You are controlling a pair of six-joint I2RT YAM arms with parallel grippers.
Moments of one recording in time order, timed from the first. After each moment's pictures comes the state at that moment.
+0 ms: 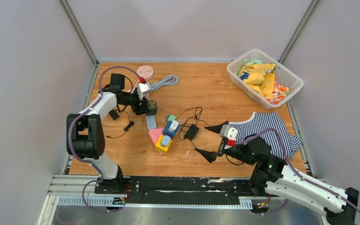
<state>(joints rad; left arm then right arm) -0.02 1.65 1.12 -0.52 0.84 0.92 1.03 0.47 0.38 0.13 -0.12 -0.15</state>
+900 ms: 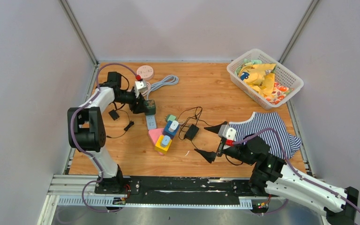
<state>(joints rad) 0.04 1.75 1.22 -0.67 0.94 1.03 1.03 0.48 0.38 0.12 -0.13 -0.16</state>
